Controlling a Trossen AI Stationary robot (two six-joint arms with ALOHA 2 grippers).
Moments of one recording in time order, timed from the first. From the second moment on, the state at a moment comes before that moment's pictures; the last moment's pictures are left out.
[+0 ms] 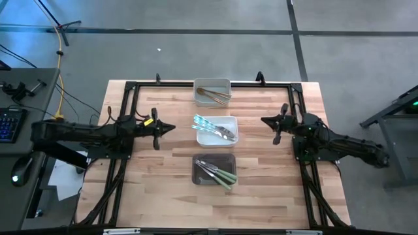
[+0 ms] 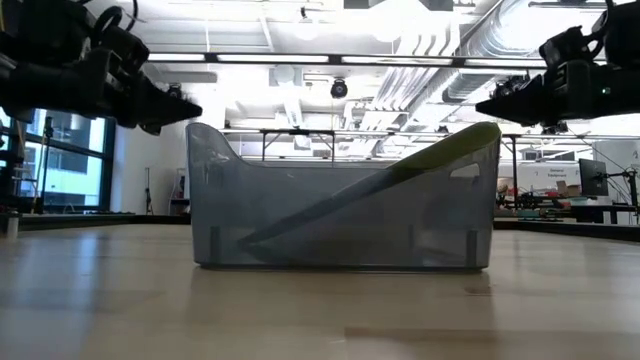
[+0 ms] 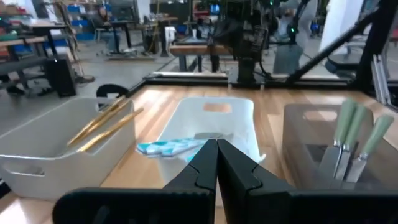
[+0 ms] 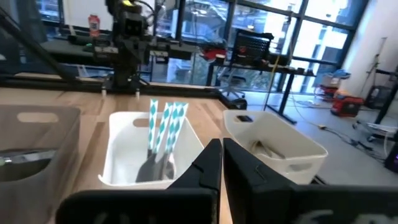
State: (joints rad) left arm 0.17 0.67 0.01 0.59 0.01 0.04; right arm -0.35 0.19 0.01 0.19 -0.07 -0.17
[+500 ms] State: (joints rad) left arm 0.17 0.32 0.01 0.30 -0.13 -0.02; right arm -0.42 0.01 0.01 0.02 0.00 -0.13
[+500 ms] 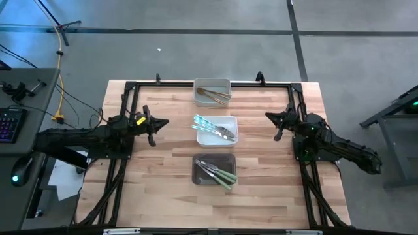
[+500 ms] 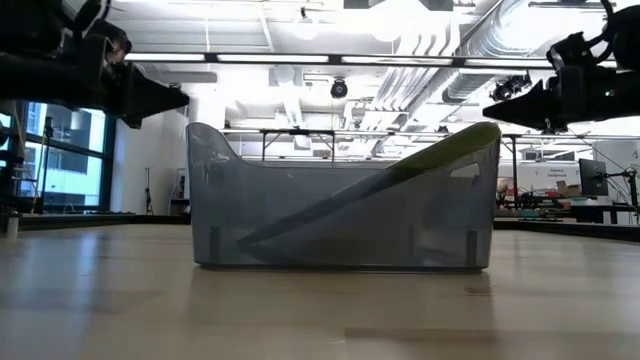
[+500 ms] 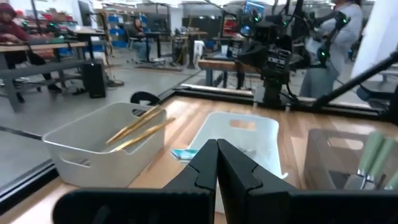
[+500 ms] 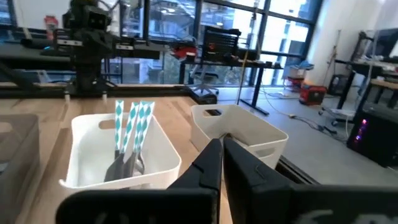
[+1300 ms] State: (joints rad) left arm 0.17 0.05 0.01 0.03 0.08 -0.06; right arm -0.42 0.02 0.01 0.02 0.02 -0.11
